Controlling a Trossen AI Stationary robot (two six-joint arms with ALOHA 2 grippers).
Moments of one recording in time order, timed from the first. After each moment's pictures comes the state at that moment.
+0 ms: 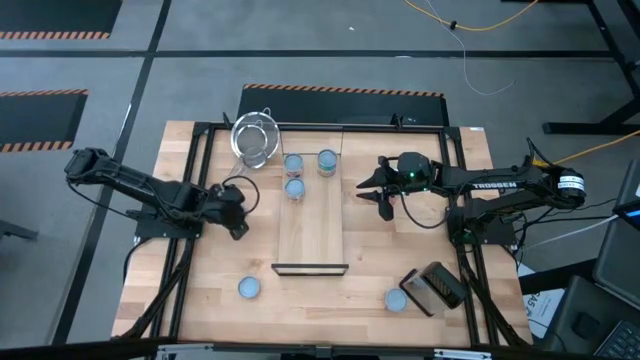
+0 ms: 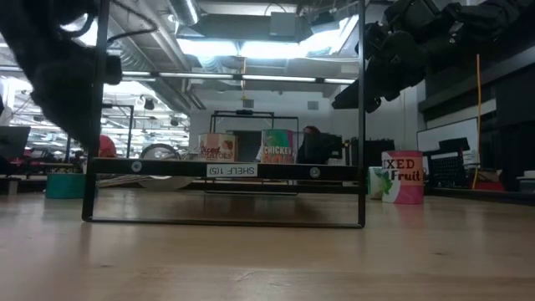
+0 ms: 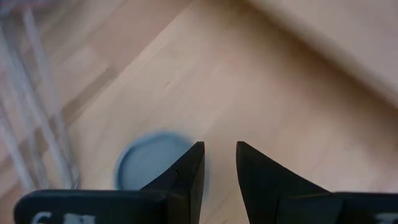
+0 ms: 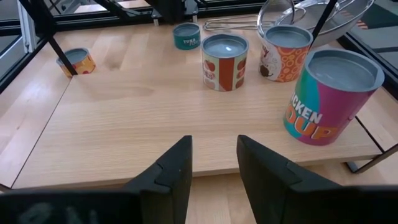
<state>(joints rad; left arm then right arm) -0.24 0.87 0.48 -0.74 -0.38 -0.90 -0.25 1.18 0.55 0.17 -0.23 -0.03</state>
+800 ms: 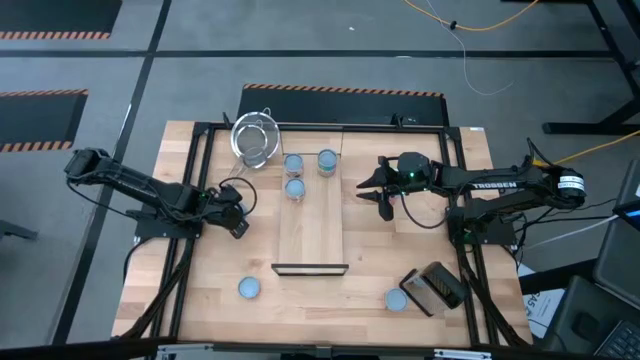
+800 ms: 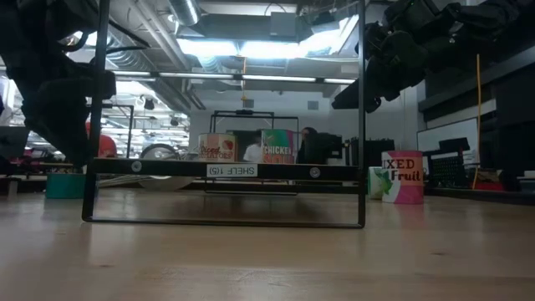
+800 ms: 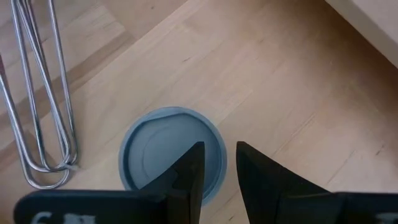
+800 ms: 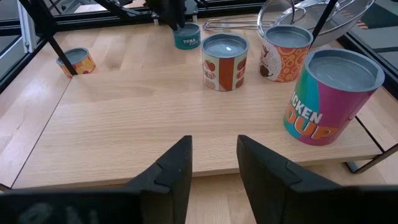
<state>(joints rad) -0.24 0.88 0.43 -0.74 -0.38 -1.04 -0.25 1.18 0.55 0.17 -0.23 -0.03</state>
